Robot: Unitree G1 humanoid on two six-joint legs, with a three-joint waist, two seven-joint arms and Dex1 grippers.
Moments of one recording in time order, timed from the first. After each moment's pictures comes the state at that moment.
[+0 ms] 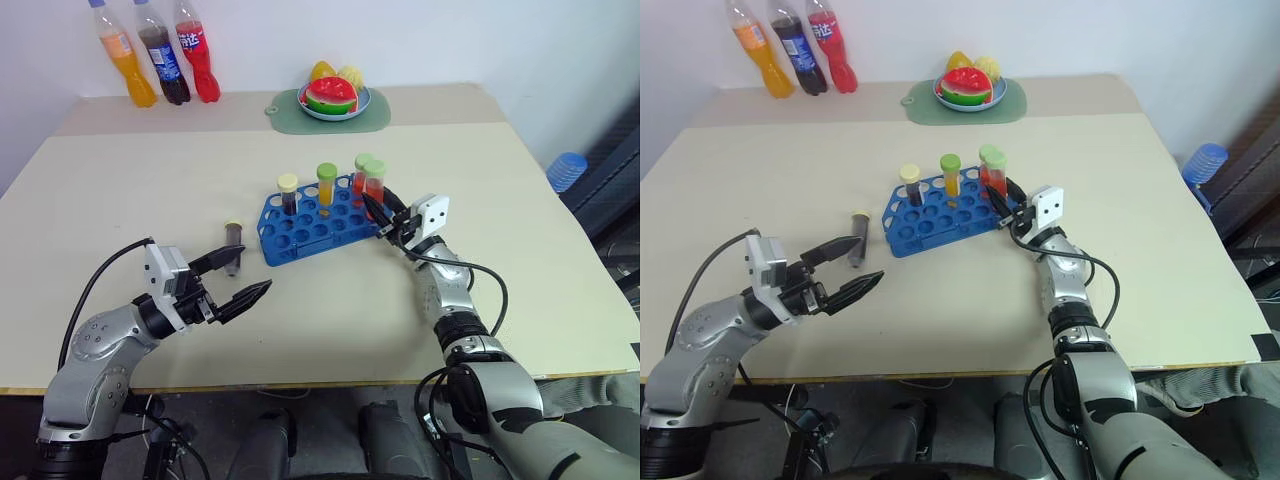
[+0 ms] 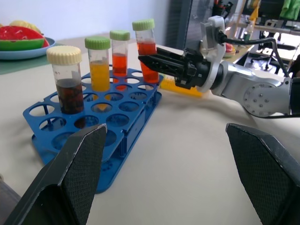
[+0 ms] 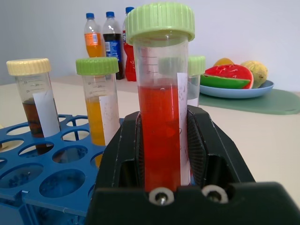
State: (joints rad) left arm 0.02 0.55 0.18 -0.35 -0.62 0.25 -0.89; right arm -0.73 -0.15 -0.14 0.94 0.20 -0.55 0.69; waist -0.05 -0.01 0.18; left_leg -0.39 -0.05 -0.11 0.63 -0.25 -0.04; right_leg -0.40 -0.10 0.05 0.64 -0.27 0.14
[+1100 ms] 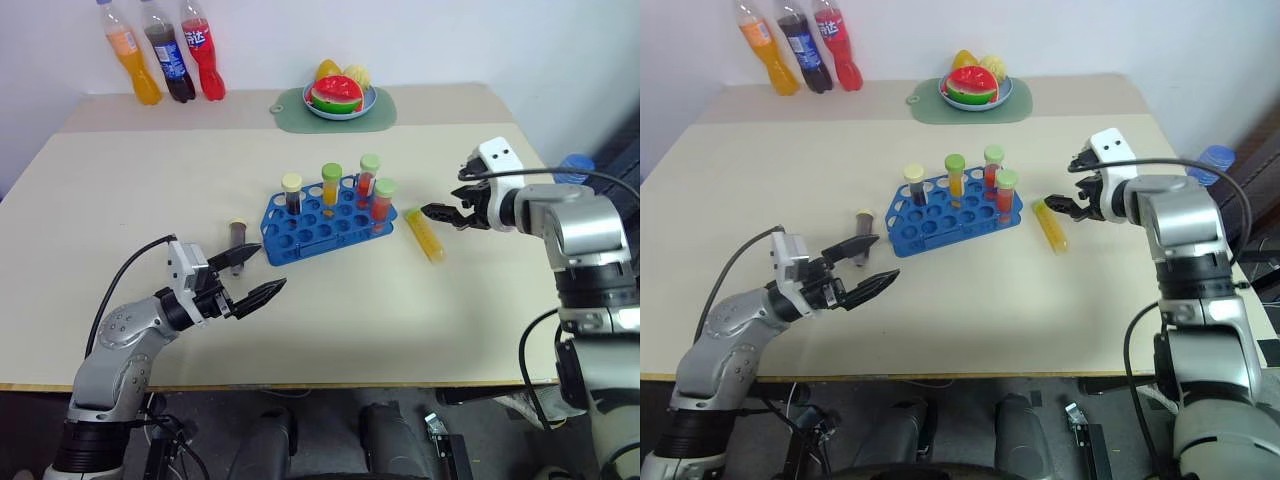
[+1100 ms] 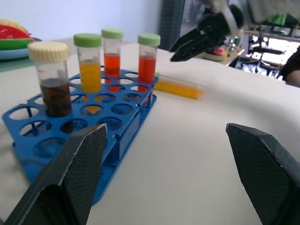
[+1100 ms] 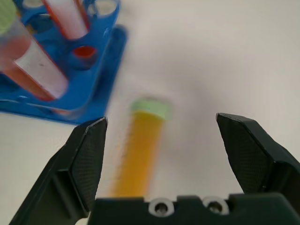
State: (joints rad) left arm -0.06 0.51 0.10 -0.25 -0.57 0.21 -0.93; right arm -0.90 -0.70 0.07 0.29 0.16 1.07 0.79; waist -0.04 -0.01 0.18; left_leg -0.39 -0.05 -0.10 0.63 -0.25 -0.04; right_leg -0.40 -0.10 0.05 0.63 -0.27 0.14
